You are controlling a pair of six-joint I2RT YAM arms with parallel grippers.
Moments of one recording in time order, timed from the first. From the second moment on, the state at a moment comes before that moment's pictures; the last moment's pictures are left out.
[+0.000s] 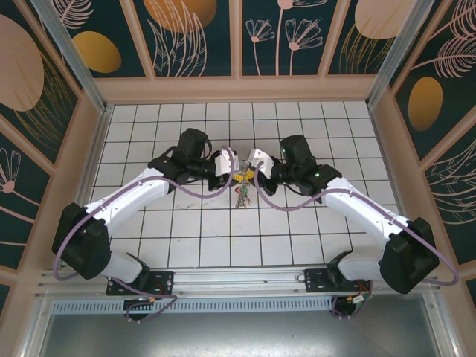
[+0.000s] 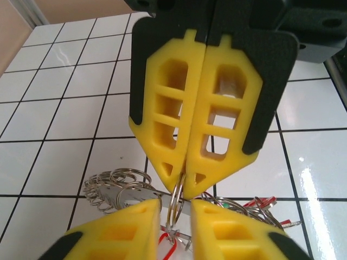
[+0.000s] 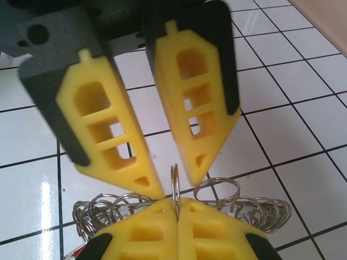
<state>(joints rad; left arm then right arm) -0.60 1.46 1.08 -0.30 0.68 0.66 0.62 1.28 0.95 -0.31 -0.55 -0.50</state>
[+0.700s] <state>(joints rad) -0.59 1.46 1.02 -0.15 0.80 0.52 0.58 1.26 0.91 -0.25 -0.60 -0.50</state>
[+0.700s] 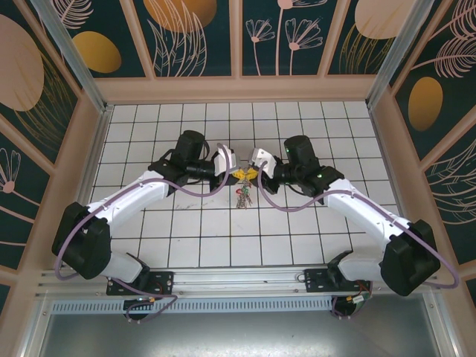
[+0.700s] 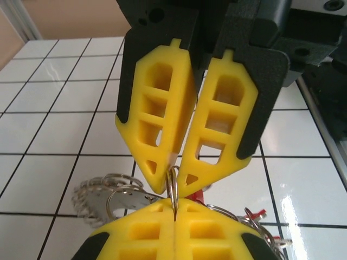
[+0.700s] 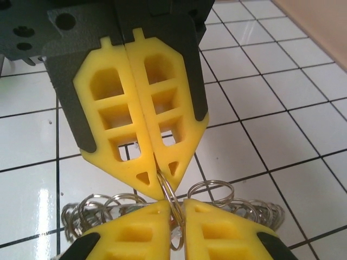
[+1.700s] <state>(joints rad) -0.57 1.45 1.01 -0.13 0.77 0.55 0.56 1.26 0.90 -0.23 -0.64 -0.48</state>
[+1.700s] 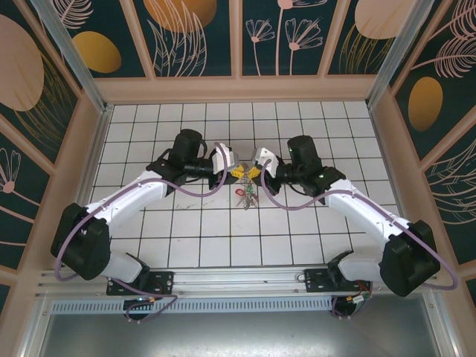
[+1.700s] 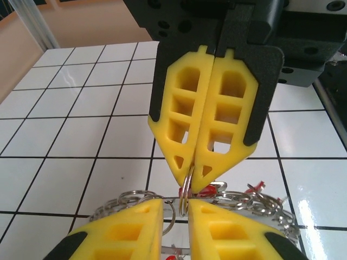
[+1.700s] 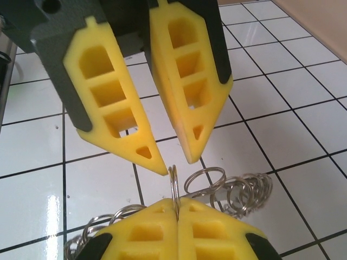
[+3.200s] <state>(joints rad) -0.59 1.42 1.01 -0.16 0.72 0.58 0.59 1.28 0.92 -0.28 -0.55 -0.50</state>
